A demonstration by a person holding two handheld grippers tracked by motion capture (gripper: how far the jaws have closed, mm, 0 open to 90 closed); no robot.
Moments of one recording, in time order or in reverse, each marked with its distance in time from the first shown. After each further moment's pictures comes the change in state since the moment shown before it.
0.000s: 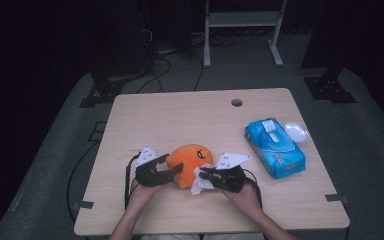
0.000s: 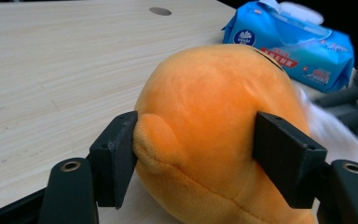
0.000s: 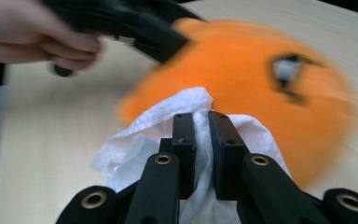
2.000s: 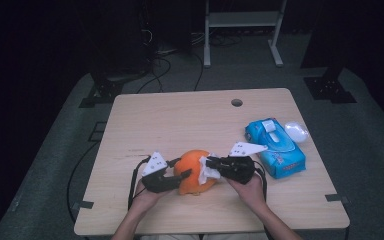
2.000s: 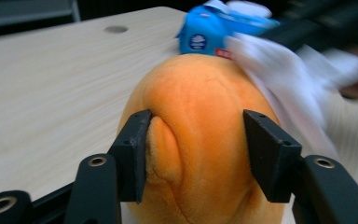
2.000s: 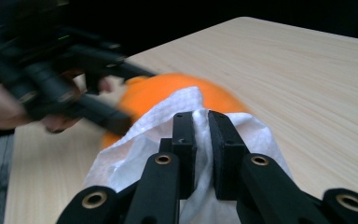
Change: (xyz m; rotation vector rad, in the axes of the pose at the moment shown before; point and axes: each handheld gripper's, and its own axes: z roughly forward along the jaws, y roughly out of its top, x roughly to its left) left arm -0.035 0.002 0.001 -0.034 -0.113 0.249; right arm -0.032 0.008 -0.028 -0.118 -0.016 0.150
